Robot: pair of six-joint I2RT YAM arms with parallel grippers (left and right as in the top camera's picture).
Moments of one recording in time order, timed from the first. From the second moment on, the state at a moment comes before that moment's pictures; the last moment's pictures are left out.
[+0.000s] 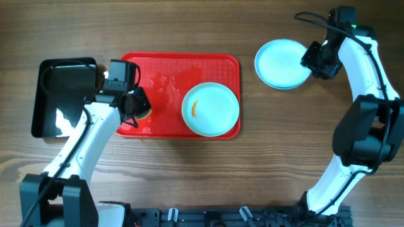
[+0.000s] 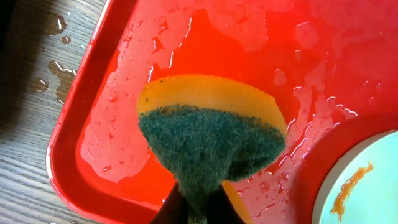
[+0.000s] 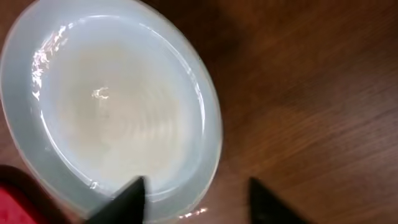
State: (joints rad) left arm -0.13 1.51 0.99 -0.69 -0.05 -0.54; right arm -0.14 2.04 1.69 -0.99 -0.04 0.46
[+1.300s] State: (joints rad) left arm 0.43 1.74 0.98 -0.33 -0.12 -0.54; right arm 0.42 2.04 1.62 -1.01 -0.10 0.30
